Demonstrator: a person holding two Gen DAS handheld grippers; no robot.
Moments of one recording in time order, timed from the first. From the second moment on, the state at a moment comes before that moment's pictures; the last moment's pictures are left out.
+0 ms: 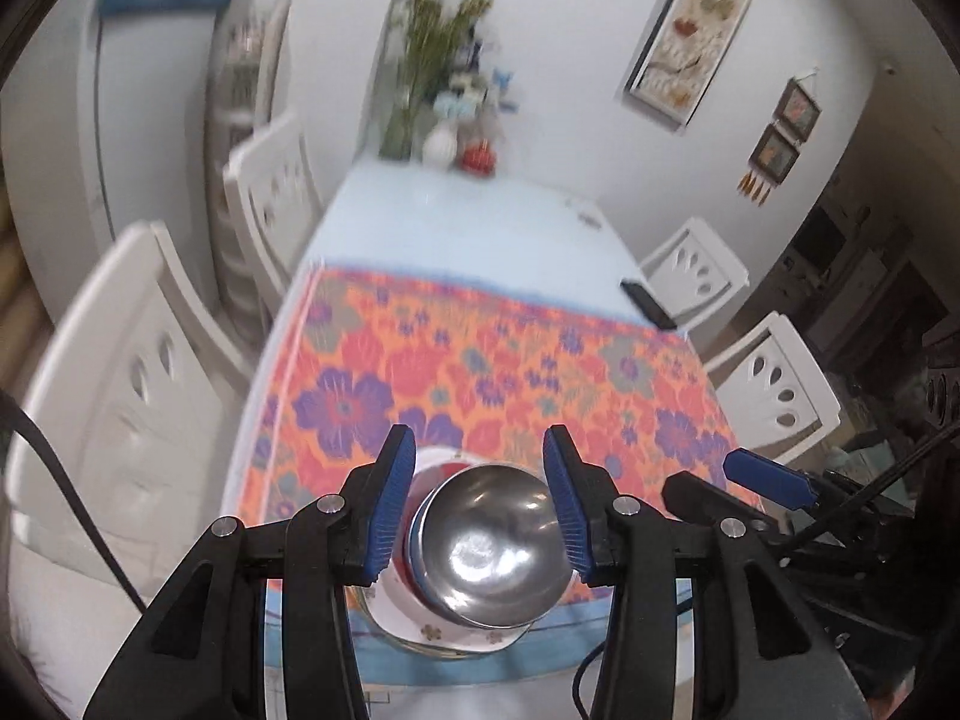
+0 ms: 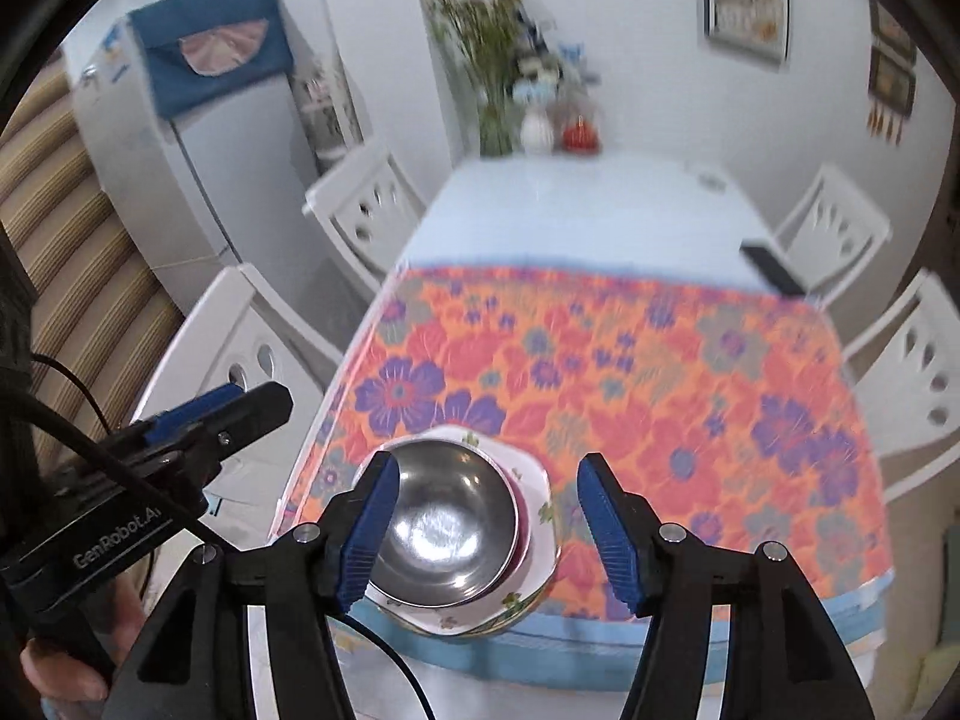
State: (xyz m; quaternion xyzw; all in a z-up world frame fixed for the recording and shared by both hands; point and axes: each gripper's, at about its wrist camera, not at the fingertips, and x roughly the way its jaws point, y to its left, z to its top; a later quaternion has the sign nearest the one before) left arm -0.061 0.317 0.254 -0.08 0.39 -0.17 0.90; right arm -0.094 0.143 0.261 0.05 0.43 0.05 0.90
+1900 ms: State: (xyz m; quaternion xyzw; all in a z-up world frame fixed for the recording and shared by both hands) left arm -0.125 0.315 0.233 0.01 0.43 -0.04 0.90; right arm -0.158 0.161 0.221 0.05 0.50 -0.04 0.86
